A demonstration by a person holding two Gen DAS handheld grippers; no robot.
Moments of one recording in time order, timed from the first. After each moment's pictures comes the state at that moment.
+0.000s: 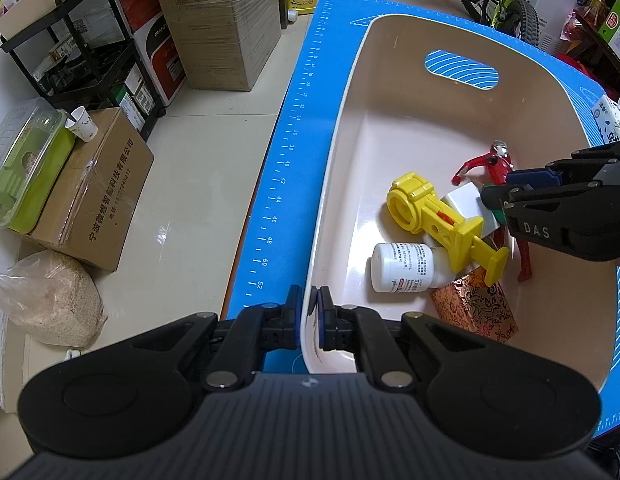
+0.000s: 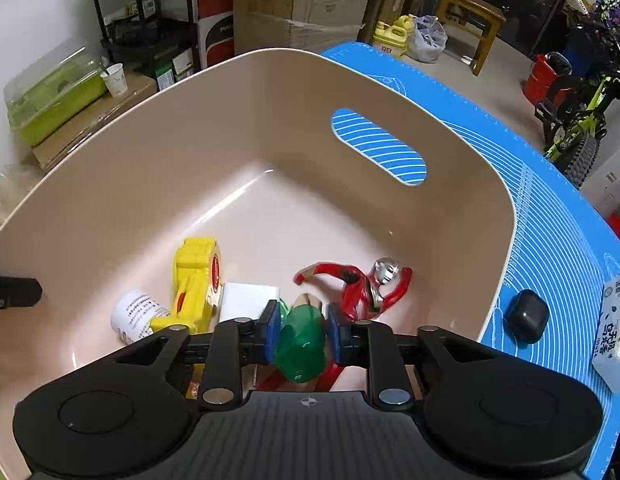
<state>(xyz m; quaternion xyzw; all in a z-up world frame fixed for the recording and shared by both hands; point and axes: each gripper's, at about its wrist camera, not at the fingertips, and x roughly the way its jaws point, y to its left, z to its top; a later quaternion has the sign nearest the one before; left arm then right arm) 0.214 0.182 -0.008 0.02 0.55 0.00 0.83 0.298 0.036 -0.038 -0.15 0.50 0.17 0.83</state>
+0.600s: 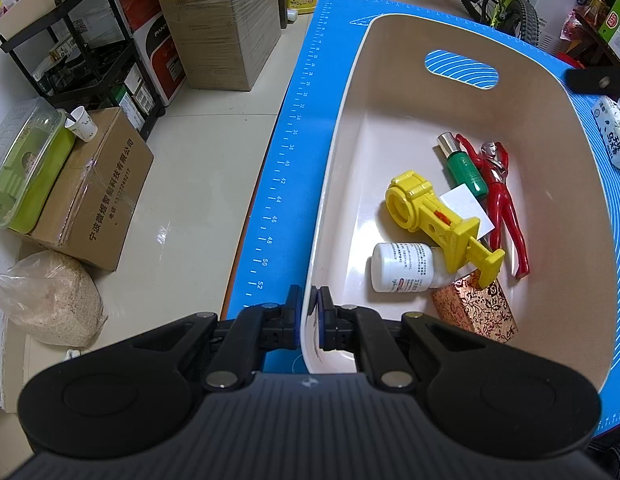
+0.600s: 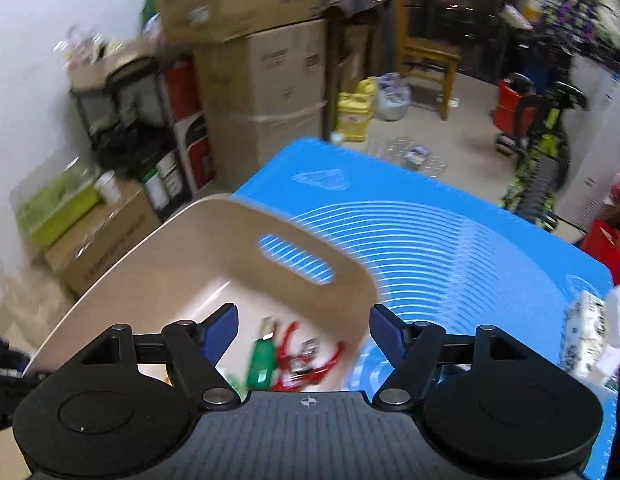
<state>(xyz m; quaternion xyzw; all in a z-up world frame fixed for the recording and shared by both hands) 0.214 0.182 -0.007 0.02 0.55 0.00 0.83 0.310 -0.047 0.053 -0.05 0.41 0.15 0.90</state>
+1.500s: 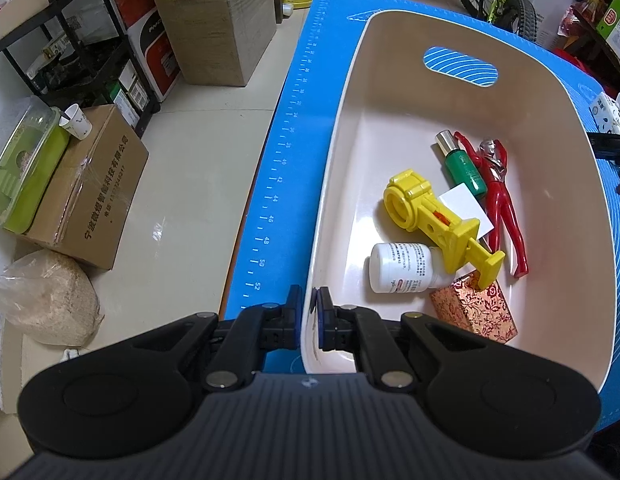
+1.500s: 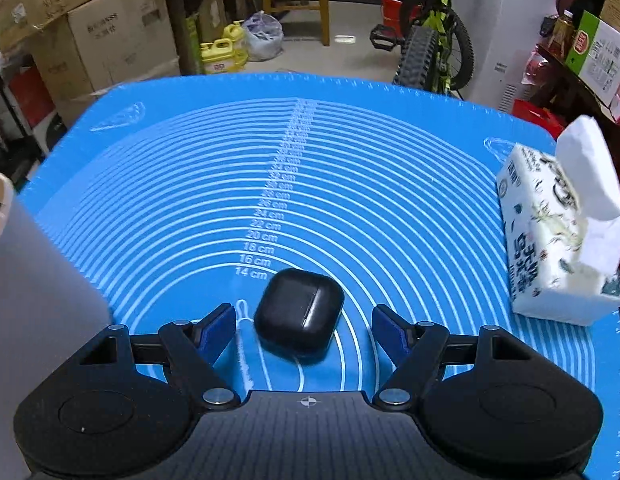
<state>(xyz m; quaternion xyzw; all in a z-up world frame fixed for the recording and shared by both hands) 0.220 0.185 -0.009 0.01 0.56 -0.01 0.83 0.388 -0.167 -0.099 0.01 0.48 0.00 0.88</state>
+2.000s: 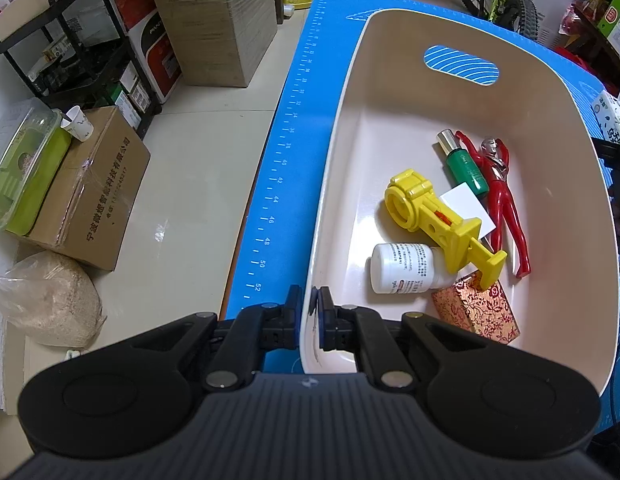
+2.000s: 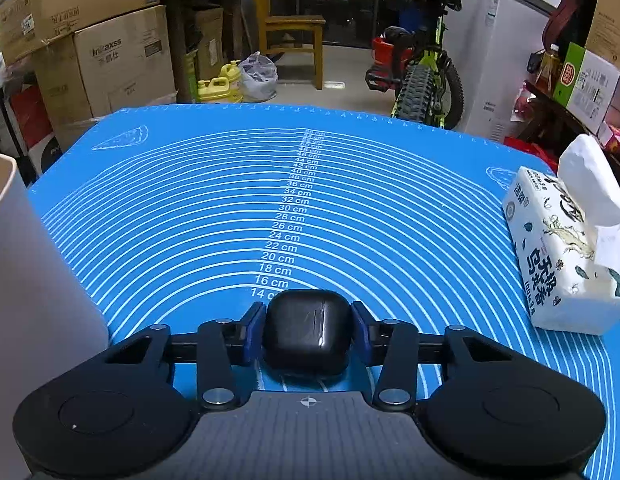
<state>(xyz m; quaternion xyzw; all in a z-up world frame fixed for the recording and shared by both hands) 0.219 0.185 -0.010 0.02 0.56 0.00 0.83 0.370 -0.147 -0.108 0.00 0.41 -0.01 0.91</state>
